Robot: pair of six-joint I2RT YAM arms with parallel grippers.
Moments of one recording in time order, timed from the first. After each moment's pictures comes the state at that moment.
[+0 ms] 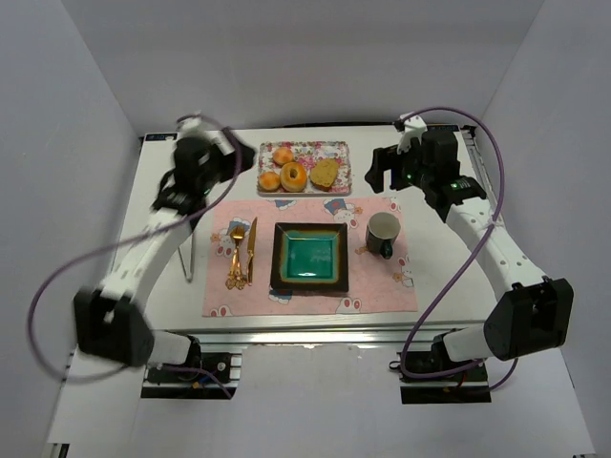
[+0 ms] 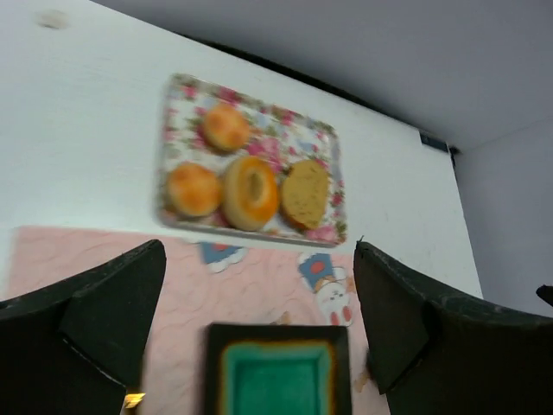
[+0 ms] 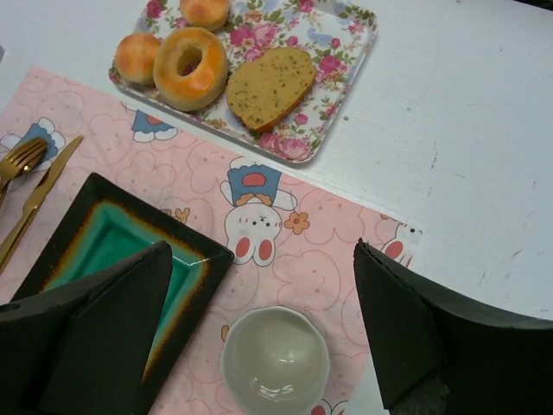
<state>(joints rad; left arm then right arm) -0.27 1.45 1.23 -0.06 -0.02 -0.57 0.29 1.39 1.25 -0.32 -0.25 0.00</state>
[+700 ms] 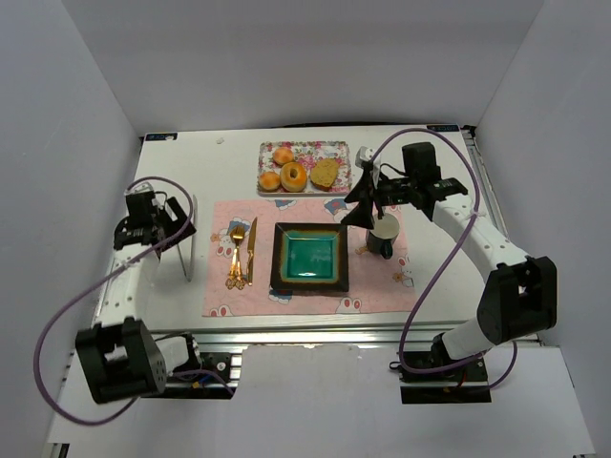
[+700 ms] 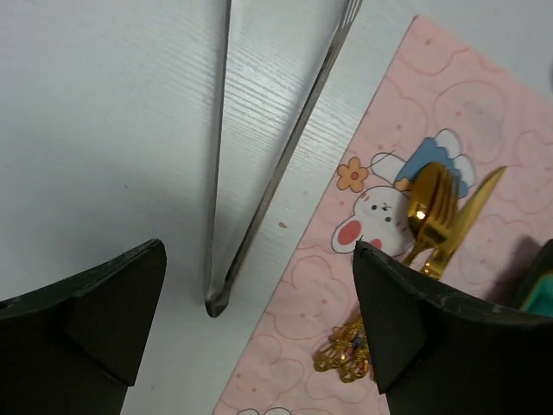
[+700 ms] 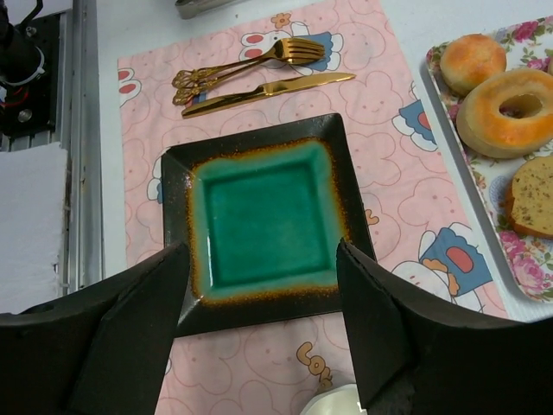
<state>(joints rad) 0.19 1.13 0.82 -0.48 -0.04 -0.35 0.32 1.49 1.21 -0.42 -1.04 -0.52</state>
